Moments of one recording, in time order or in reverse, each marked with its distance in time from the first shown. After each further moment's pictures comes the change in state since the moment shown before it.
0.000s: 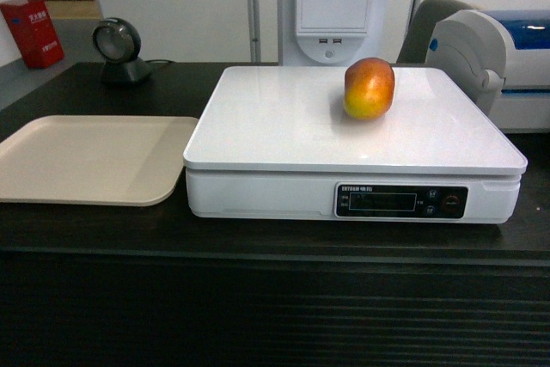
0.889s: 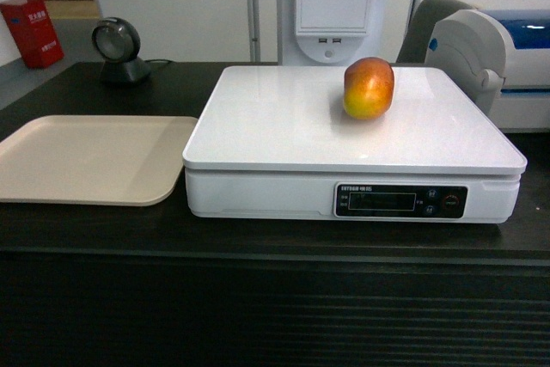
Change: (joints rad) left arm 0.000 -0.413 0.001 -0.398 0.001 0.000; right arm 0.000 0.000 0.000 0.000 0.000 0.000
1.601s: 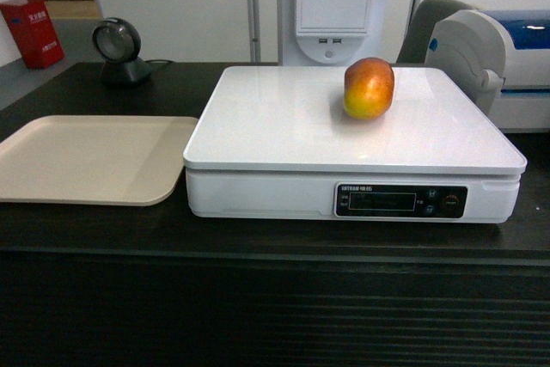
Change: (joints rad) left arm 0.000 0.002 0.000 -0.015 -0.001 0.000; right arm 0.000 0.000 0.000 0.000 0.000 0.000
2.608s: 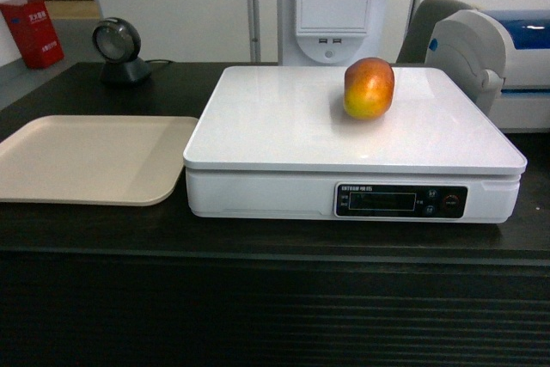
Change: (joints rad) left arm 0.000 0.000 0.000 0.000 0.000 0.001; right arm 0.000 0.000 0.000 0.000 0.000 0.000
